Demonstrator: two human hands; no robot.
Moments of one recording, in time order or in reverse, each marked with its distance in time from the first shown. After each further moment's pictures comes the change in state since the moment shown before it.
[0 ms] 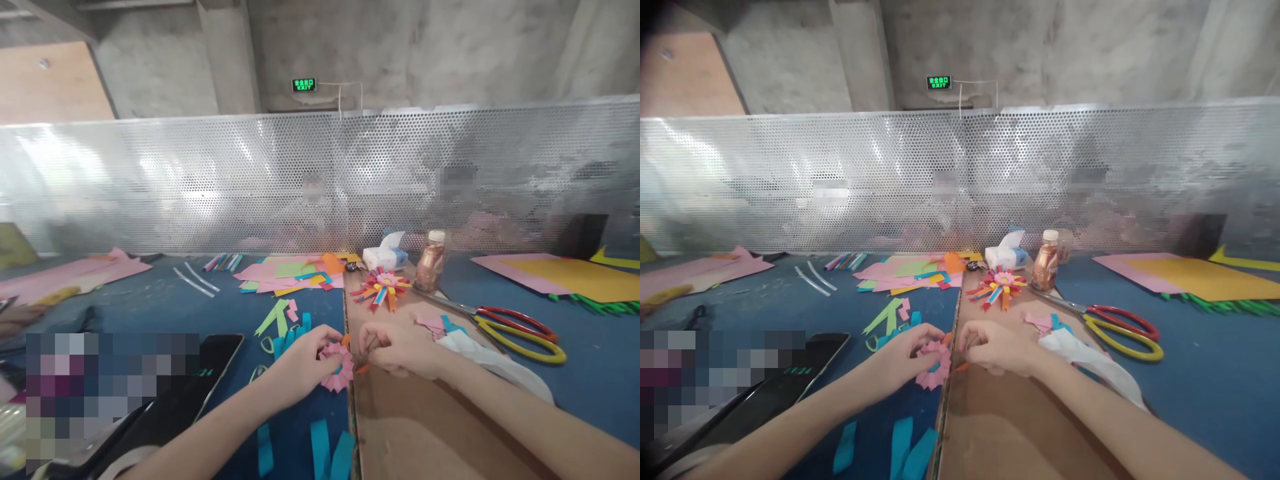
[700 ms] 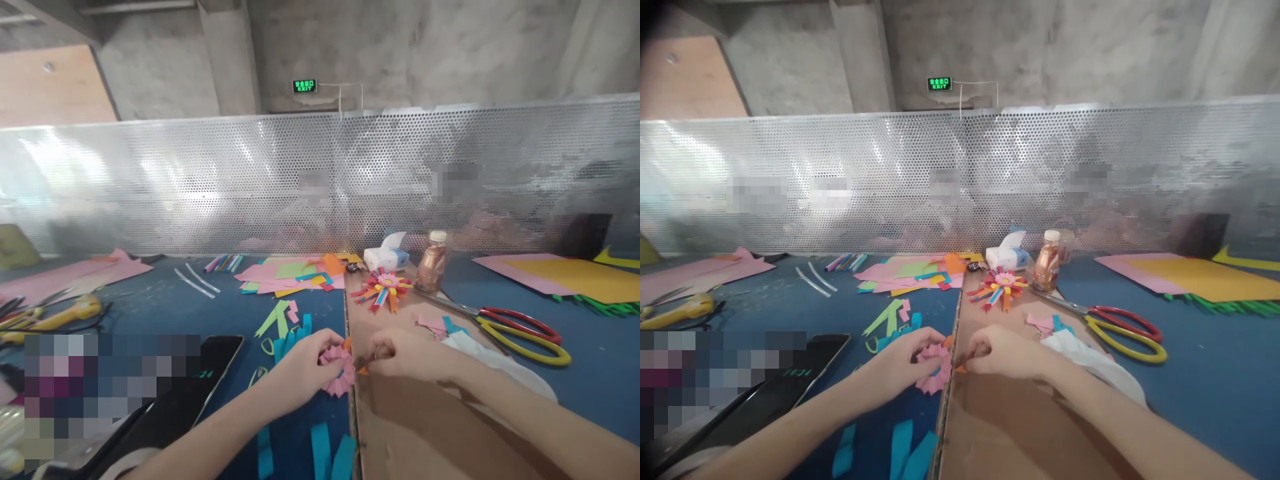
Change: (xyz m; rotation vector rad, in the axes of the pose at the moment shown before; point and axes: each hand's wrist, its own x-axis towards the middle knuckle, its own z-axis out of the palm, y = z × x) left_hand -0.002 0.000 0.000 0.002 -0.037 0.052; right_hand -0.007 -0.001 -0.003 -0.508 0.081 0.066
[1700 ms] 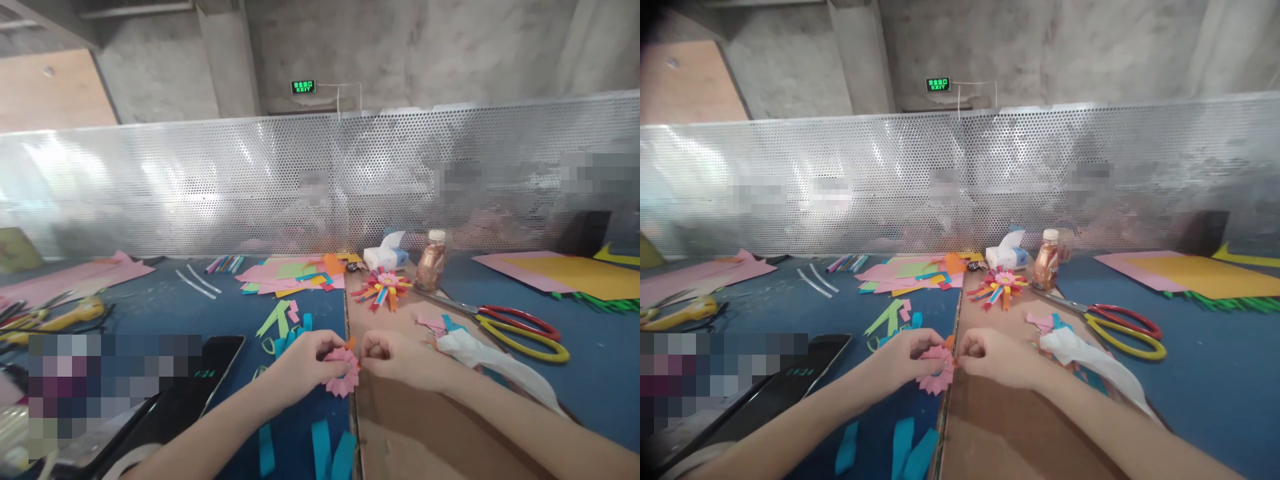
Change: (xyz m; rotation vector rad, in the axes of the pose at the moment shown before) left_hand 0.002 0.004 0.002 -0.246 -0.040 -0.012; right_hand 0.016 0.022 0.023 0.242 0.072 -0.179
